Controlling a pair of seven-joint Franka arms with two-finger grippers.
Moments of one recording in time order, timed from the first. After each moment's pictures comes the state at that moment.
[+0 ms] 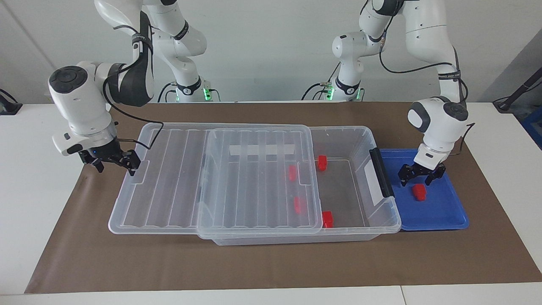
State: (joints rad) left arm 0.13 0.27 0.00 -2.14 -0.01 2.62 0.22; right arm 0.03 0.19 -0.13 -1.75 -0.12 2.02 0.04
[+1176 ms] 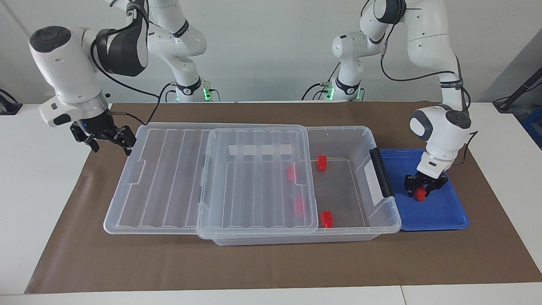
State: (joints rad) left arm 0.13 0.35 -0.01 -2.03 -0.01 2.63 0.22; right arm 0.03 0.04 -0.12 -1.70 -0.06 1.82 0.03
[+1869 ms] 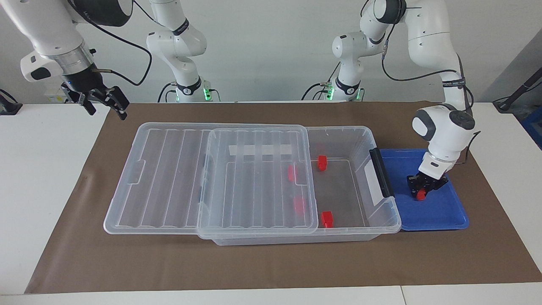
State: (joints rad) left arm 0.13 0.35 -0.01 -1.80 -0.01 2.26 0.22; right arm 0.02 -0.03 -0.12 -1.61 -0.01 1.54 0.13
